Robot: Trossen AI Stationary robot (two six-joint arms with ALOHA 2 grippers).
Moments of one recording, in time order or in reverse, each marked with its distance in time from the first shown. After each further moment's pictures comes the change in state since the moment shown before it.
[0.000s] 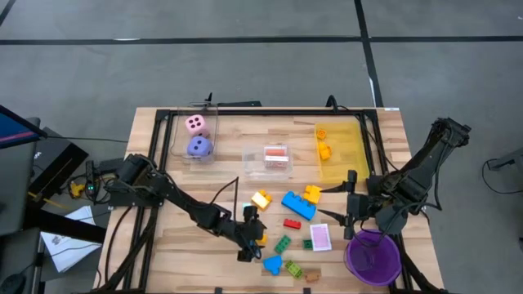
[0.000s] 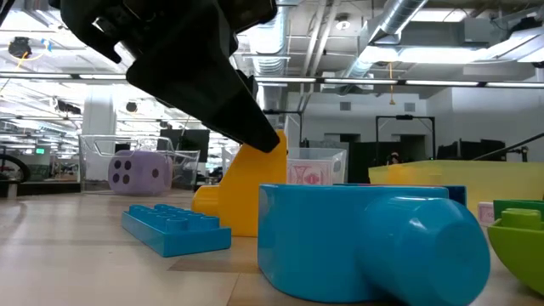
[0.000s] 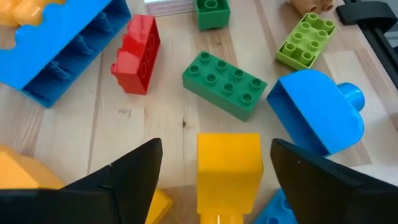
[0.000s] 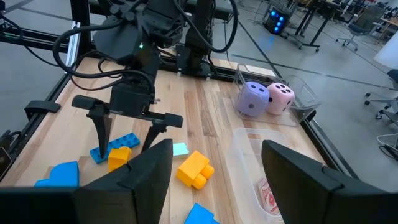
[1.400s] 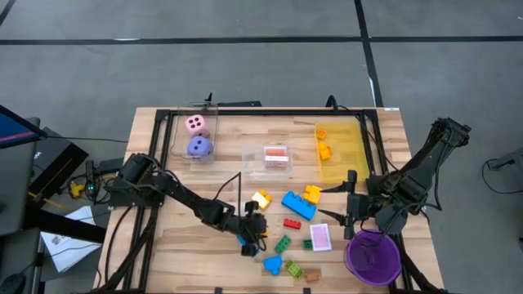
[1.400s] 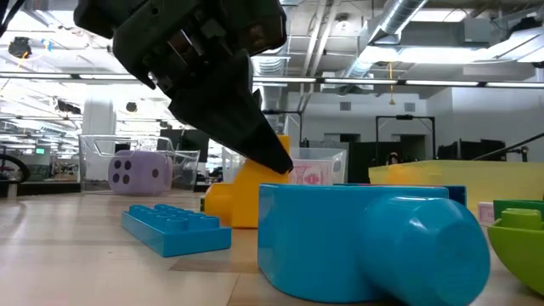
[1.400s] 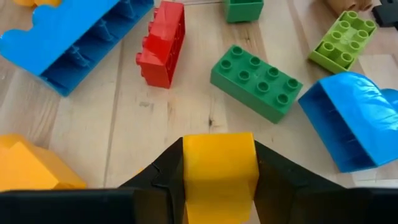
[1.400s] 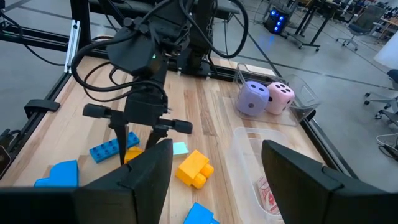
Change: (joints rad) left arm 0.051 0.023 0.000 0.005 0.023 -0.025; right arm 0.000 0.000 0.000 -0.005 0.000 0.001
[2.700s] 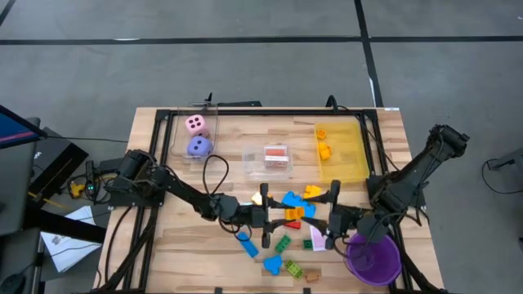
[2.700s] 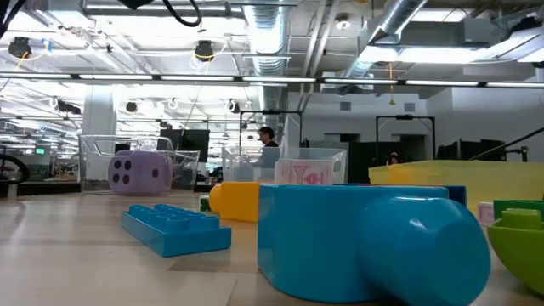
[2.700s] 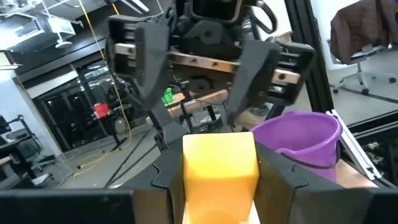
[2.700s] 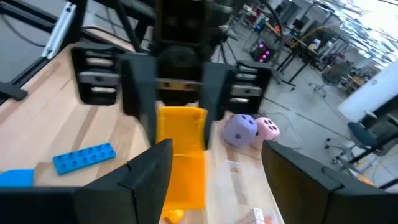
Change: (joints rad) left arm 0.035 -0.046 0.000 0.904 -0.135 0.687; right arm -0.063 0.185 0.000 0.333 -0.004 -0.382
